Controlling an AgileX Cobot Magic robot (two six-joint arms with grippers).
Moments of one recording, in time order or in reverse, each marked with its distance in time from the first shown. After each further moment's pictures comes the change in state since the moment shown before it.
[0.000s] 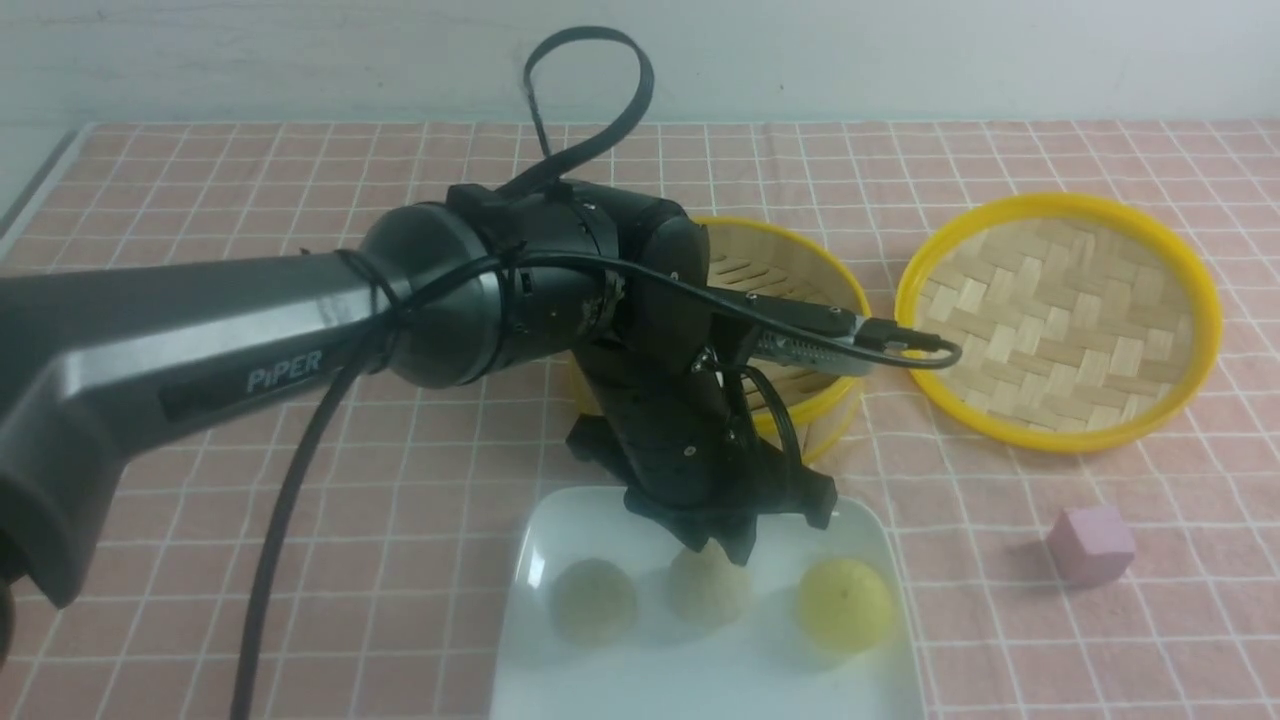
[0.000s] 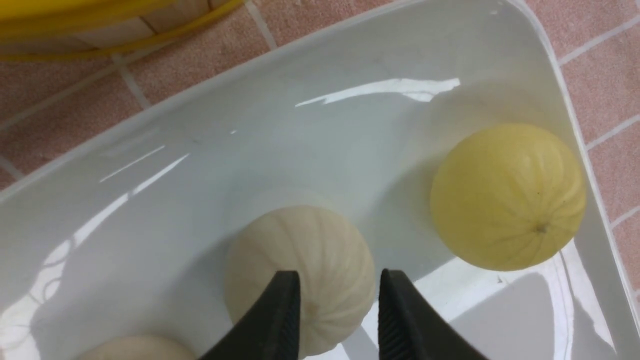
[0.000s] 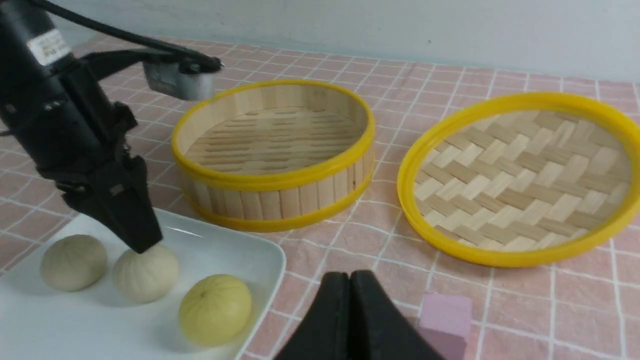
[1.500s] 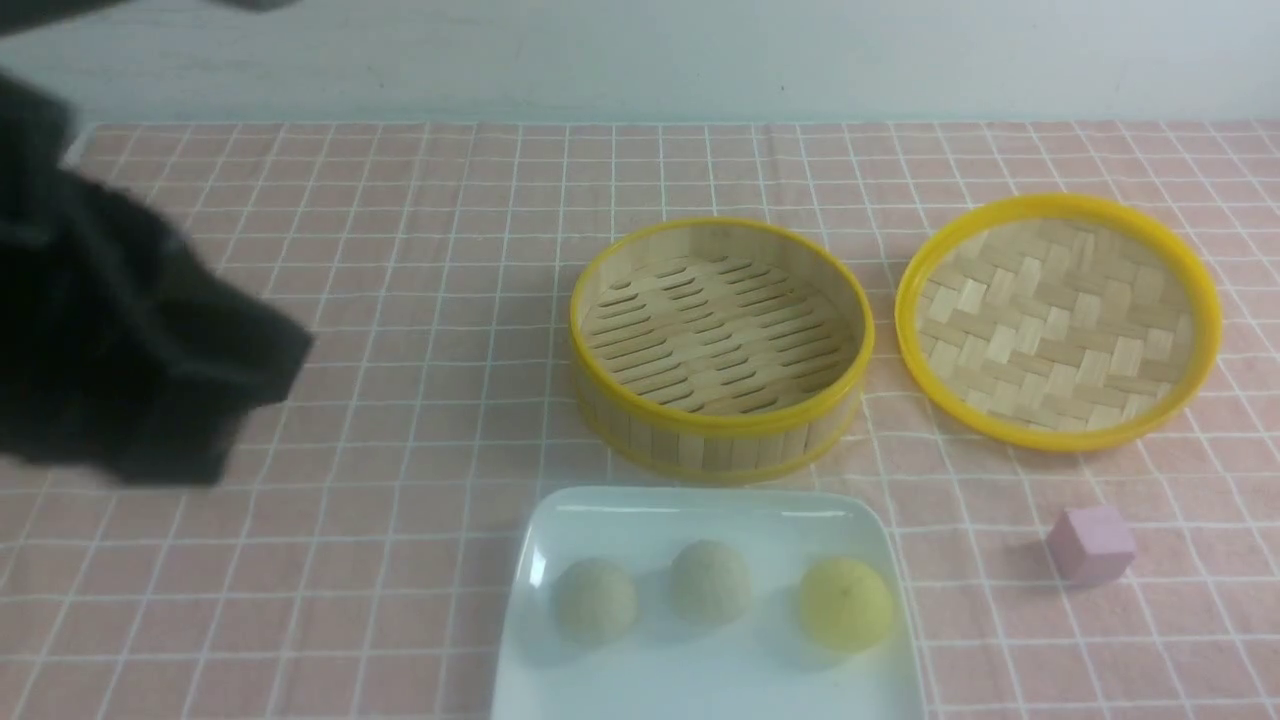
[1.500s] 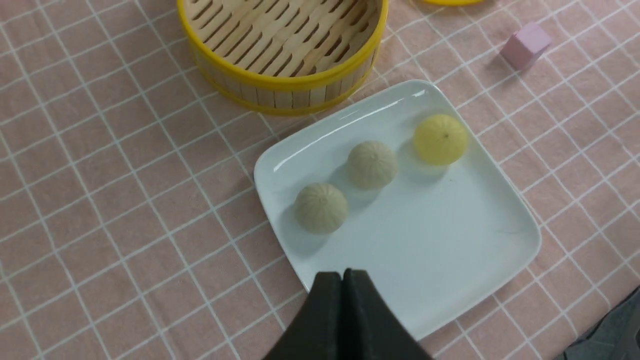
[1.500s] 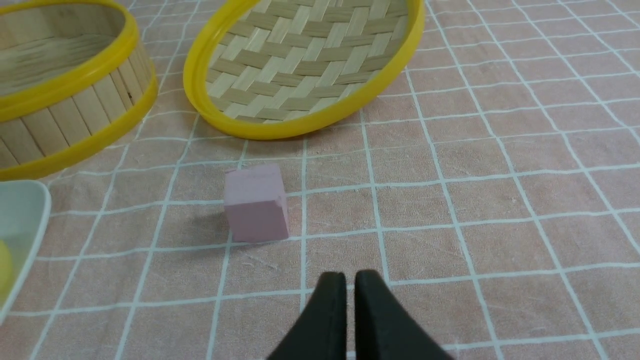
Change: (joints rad) right arm -0.376 -0.150 0.266 0.033 -0.029 0.002; left arm -0.041 -0.998 0.140 0.291 0.350 -0.089
